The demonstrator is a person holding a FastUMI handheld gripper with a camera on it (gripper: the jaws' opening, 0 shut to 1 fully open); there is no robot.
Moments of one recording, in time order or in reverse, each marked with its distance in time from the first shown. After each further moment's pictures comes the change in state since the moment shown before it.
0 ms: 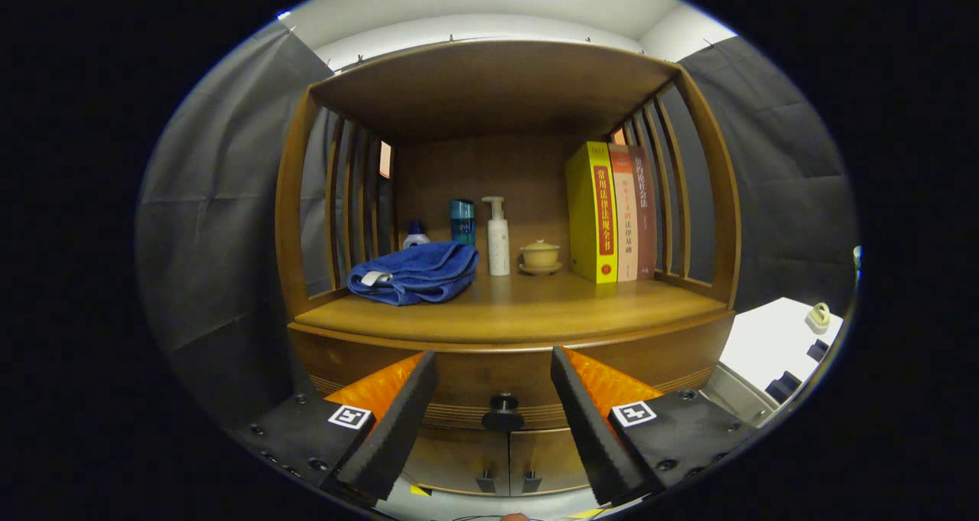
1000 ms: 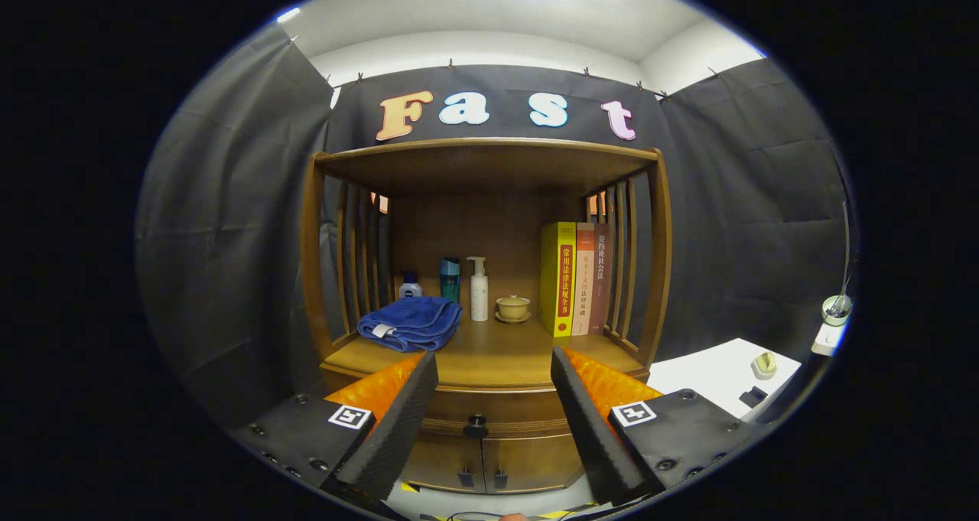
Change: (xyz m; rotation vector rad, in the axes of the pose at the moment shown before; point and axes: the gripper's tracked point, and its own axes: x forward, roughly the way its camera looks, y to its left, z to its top) arm -0.123 -0.008 0.140 -0.058 -0.084 -0.060
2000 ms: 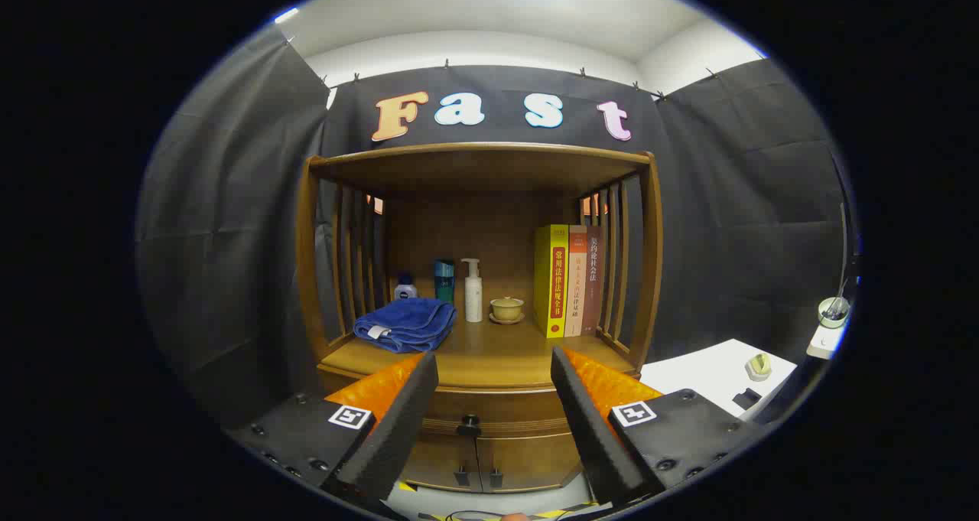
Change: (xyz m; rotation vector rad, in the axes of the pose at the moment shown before) arm -0.007 -0.005 0.013 0.006 0.009 -0.028
